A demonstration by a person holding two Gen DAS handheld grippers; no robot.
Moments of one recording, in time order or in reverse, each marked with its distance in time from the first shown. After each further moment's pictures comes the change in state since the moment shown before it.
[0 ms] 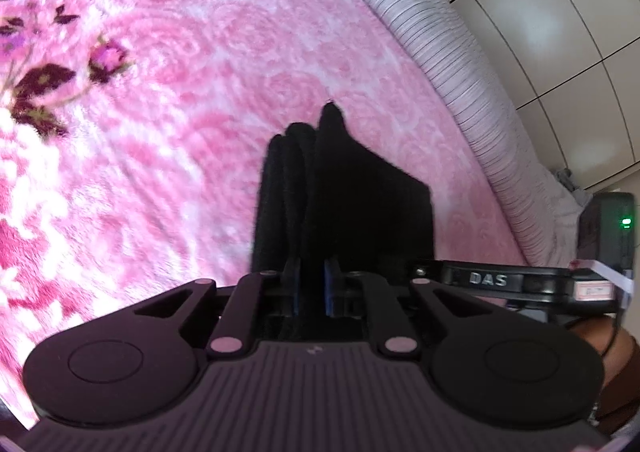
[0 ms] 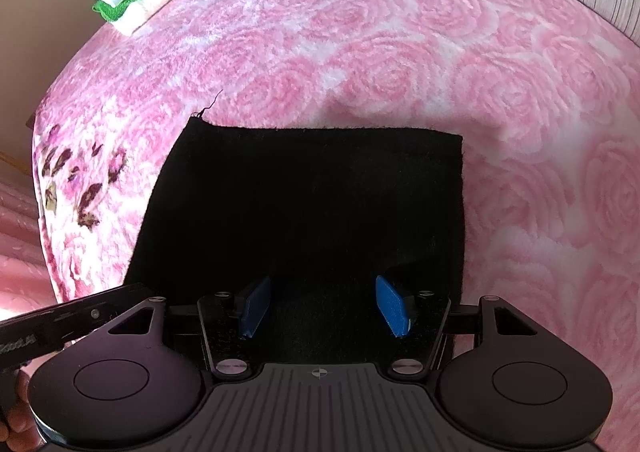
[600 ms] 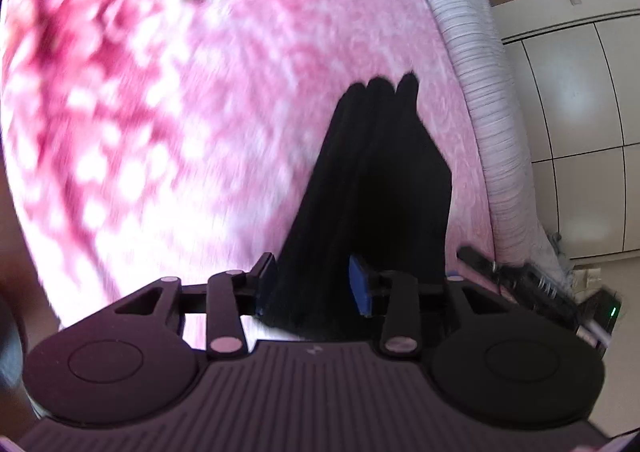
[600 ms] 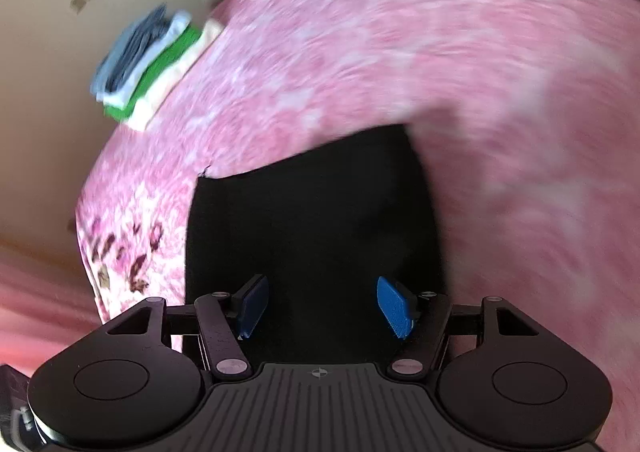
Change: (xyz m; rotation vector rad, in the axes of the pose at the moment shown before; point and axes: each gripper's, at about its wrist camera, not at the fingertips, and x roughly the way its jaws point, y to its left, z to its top) left arm -0.042 0.043 -0.075 -0.334 0.049 -0.037; right arm -0.049 -0.065 -0.065 0.302 -0.197 0.159
